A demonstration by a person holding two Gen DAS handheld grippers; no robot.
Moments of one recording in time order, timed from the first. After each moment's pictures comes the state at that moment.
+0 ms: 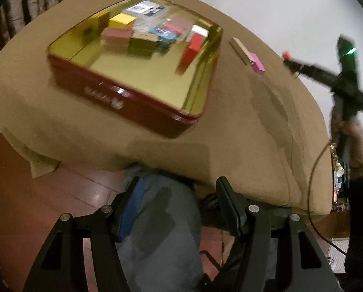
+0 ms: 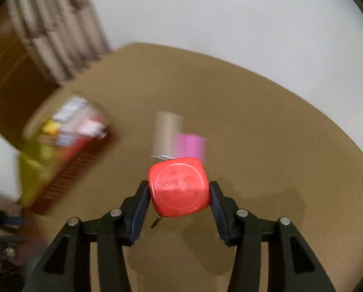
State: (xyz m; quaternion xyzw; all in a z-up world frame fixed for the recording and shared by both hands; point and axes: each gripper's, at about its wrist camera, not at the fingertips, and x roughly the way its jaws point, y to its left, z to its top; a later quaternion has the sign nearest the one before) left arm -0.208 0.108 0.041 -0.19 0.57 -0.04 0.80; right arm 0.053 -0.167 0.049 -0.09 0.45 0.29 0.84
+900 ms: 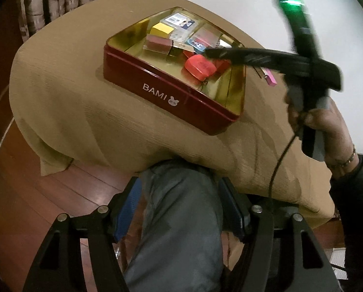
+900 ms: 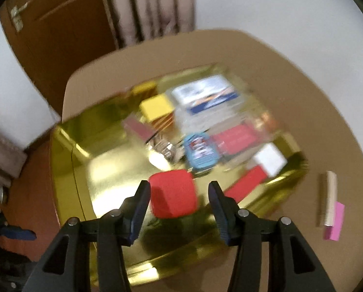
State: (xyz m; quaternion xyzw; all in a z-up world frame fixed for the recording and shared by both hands) left arm -0.239 0.154 0.049 -0.20 0.54 -0.03 0.82; right arm -0.030 0.096 0.003 -0.21 0.43 0.39 0.79
